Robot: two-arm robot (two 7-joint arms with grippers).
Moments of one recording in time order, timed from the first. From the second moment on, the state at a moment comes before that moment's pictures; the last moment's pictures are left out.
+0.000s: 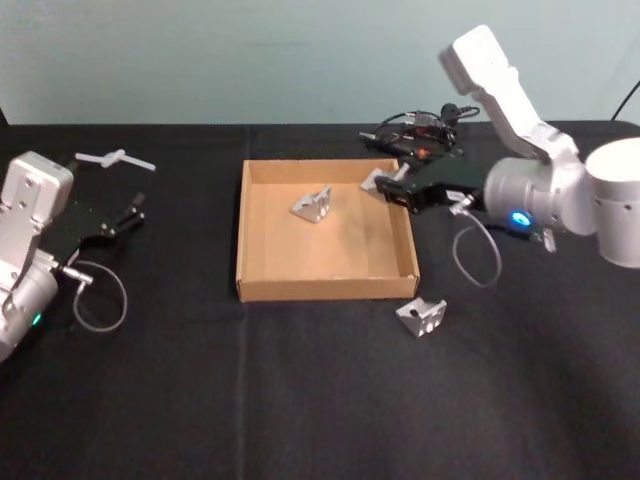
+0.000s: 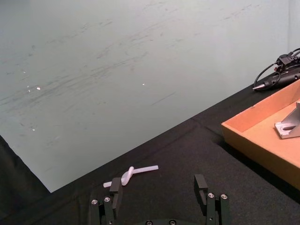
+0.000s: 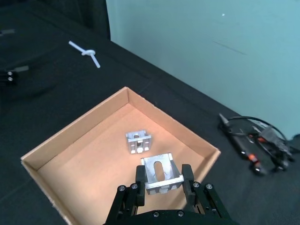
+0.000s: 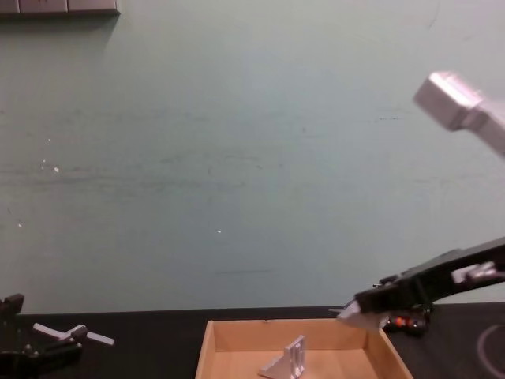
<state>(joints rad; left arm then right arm) -0.20 0.60 0.45 -1.41 -0.25 -0.12 0.03 0.48 0.45 -0.45 -1.53 0.28 0.62 0.42</state>
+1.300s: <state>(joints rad) -0.20 0.60 0.45 -1.41 -0.25 -0.12 0.03 0.58 0.34 -0.51 -1.32 0.23 0.59 0.42</state>
